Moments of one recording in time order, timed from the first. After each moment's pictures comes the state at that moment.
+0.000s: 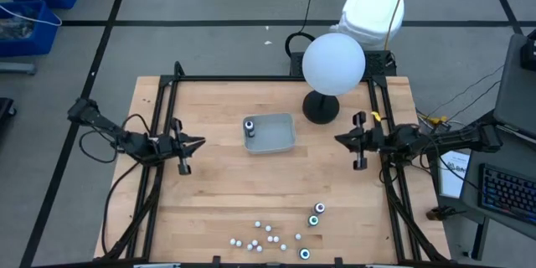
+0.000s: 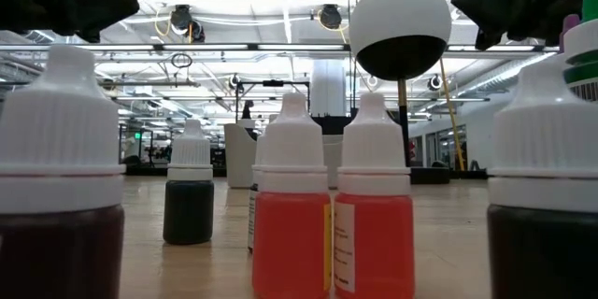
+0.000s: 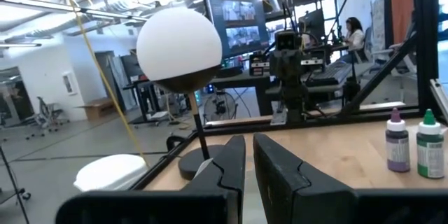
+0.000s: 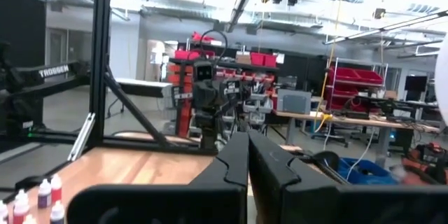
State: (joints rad) left arm -0.53 0.30 0.02 0.53 -0.73 0.34; right arm 0.05 0.39 0.02 0.63 0.07 -0.12
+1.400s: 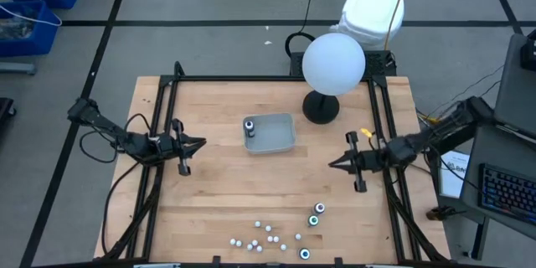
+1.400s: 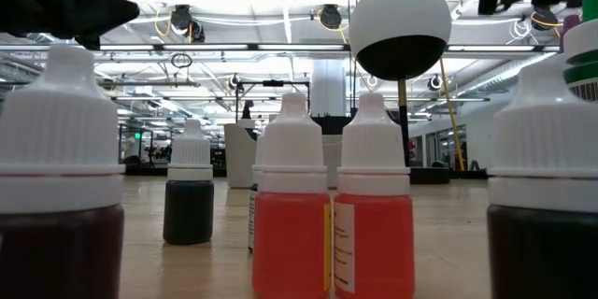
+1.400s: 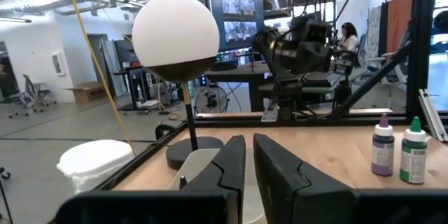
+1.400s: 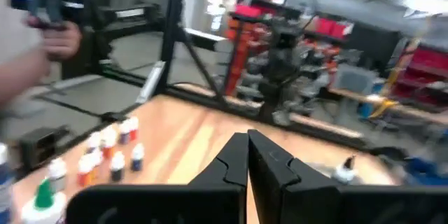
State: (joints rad) left arm -0.53 0.30 0.02 0.49 -0.73 0.22; right arm 0.48 0.66 0.20 0.53 0.34 -0.25
